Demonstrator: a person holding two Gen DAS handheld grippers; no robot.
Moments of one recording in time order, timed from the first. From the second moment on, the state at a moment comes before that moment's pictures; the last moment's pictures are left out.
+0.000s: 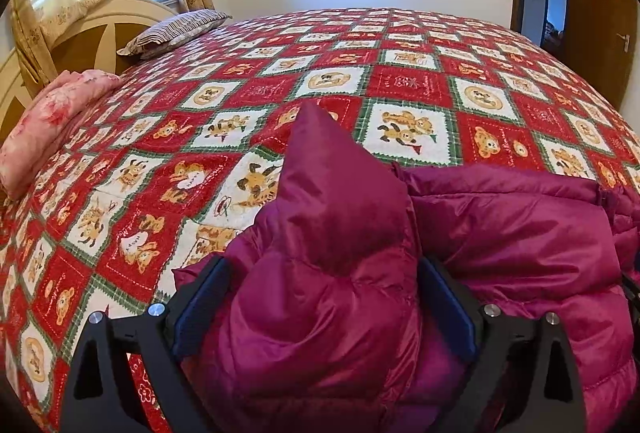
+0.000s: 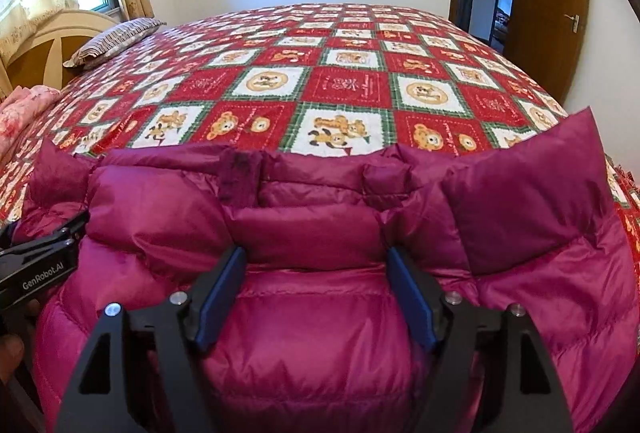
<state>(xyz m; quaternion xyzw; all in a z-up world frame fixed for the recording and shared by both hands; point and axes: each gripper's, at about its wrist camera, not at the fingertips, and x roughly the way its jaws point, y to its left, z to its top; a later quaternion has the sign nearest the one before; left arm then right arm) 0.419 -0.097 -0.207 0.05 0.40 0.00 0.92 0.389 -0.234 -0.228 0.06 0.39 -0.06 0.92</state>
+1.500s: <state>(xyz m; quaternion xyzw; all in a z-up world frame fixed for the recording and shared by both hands) 0.417 -0.102 -0.203 0.07 0.40 0.02 0.91 0.391 -0.232 -0.231 0.05 0.40 -0.06 0.91</state>
